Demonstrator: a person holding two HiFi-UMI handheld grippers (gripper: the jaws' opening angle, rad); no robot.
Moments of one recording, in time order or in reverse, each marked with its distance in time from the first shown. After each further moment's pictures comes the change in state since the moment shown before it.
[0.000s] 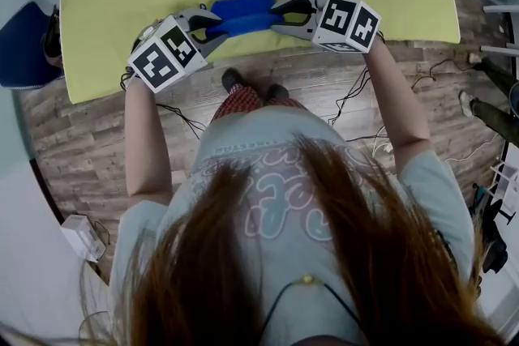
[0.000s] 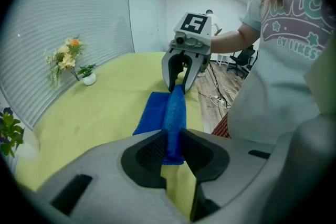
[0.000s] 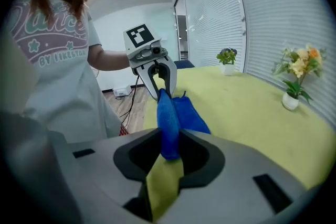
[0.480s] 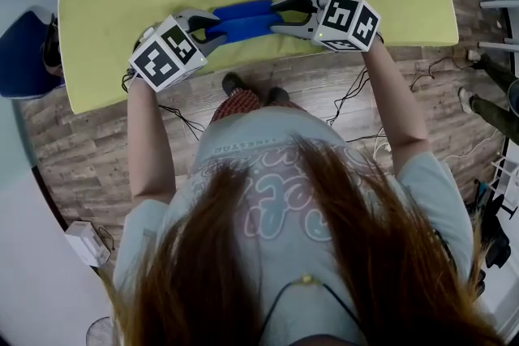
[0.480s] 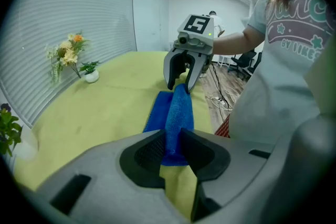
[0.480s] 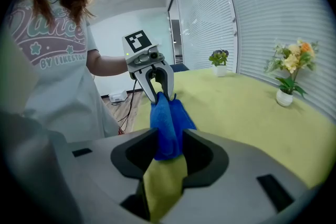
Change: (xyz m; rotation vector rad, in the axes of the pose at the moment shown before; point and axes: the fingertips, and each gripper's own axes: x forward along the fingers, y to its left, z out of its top) left arm 0.004 0.014 0.005 -0.023 0.002 -0.003; right arm -0.008 -0.015 0.000 0.054 -0.049 -0.028
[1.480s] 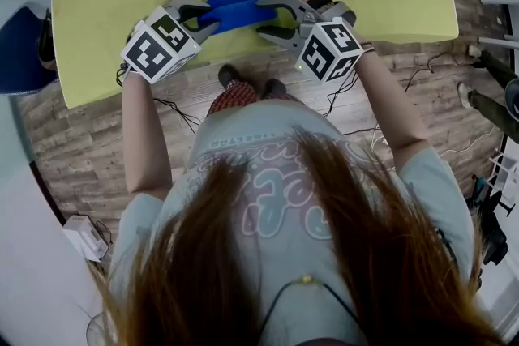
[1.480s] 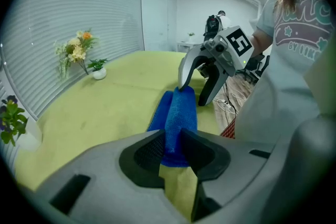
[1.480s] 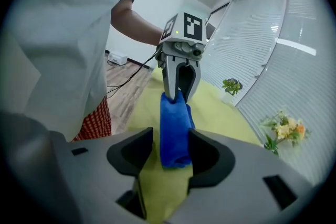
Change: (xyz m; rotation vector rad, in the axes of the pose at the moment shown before) left arm 0.002 0.010 0.001 -0.062 -0.005 0.059; right arm 0.015 0.024 0.005 -0.545 0.087 -0.238
